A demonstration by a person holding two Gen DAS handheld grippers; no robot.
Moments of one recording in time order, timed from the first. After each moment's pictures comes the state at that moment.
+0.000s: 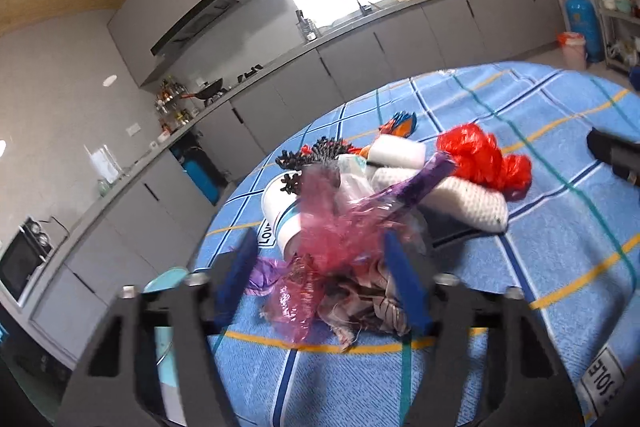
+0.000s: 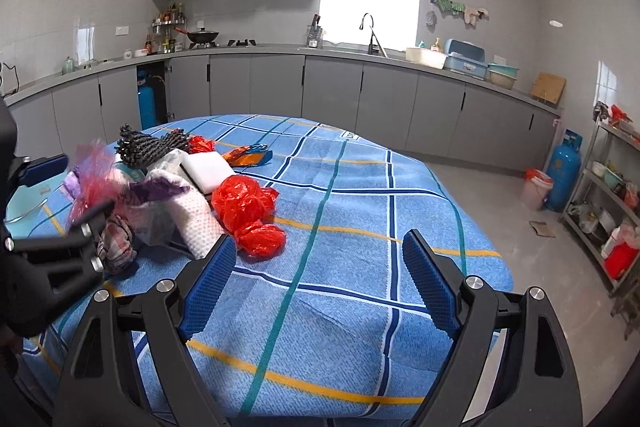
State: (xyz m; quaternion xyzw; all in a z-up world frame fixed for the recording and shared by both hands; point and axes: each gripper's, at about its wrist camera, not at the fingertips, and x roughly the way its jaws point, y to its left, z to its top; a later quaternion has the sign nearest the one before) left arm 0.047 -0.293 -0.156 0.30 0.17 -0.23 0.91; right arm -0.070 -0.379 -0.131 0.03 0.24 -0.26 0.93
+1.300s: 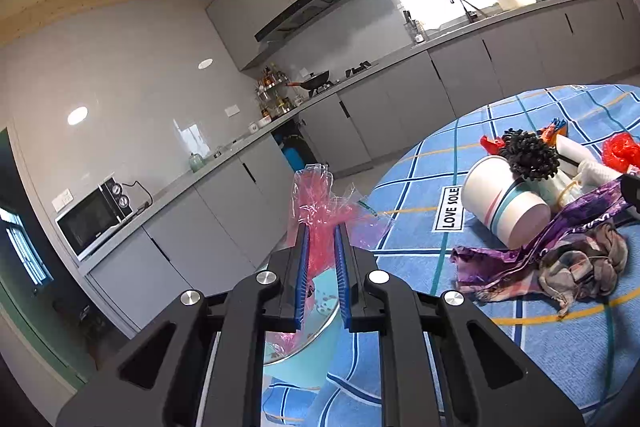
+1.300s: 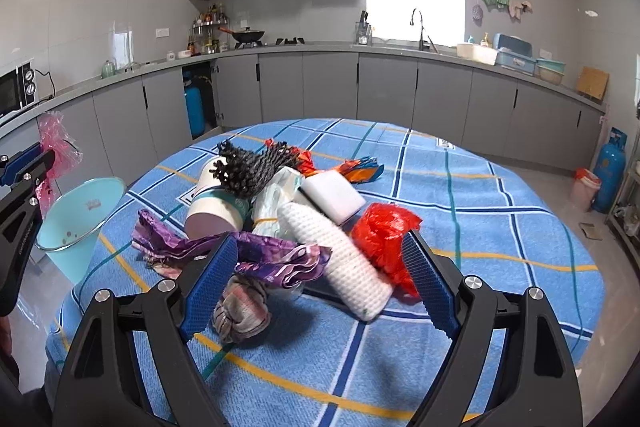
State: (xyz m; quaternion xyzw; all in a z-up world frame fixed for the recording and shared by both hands) left arm 0.095 -0.175 -0.121 0.26 0.12 -0.05 0.96; right arm 0.013 -0.312 -0.124 0.06 0.25 -0.18 0.95
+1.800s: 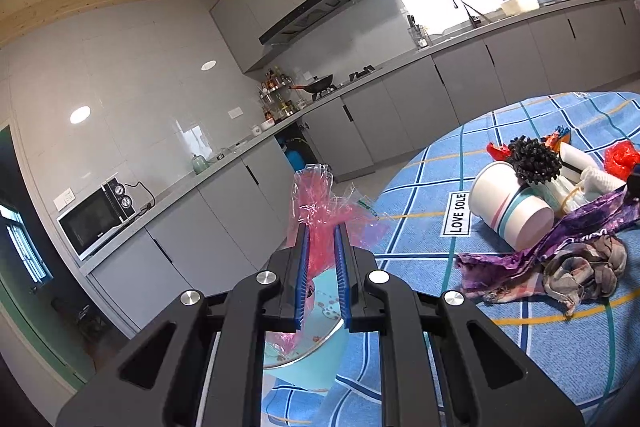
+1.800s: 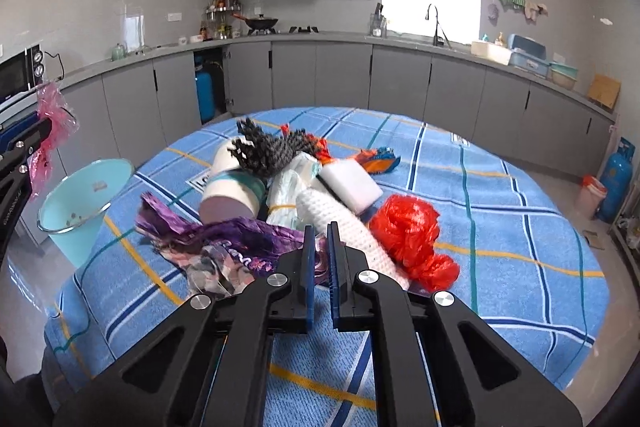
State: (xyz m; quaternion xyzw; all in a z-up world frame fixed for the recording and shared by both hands) left arm 0.093 -0.167 -0.109 0.26 0.11 -0.05 0.96; right arm 0.016 -0.303 -0.126 0.04 0.26 -0.16 0.95
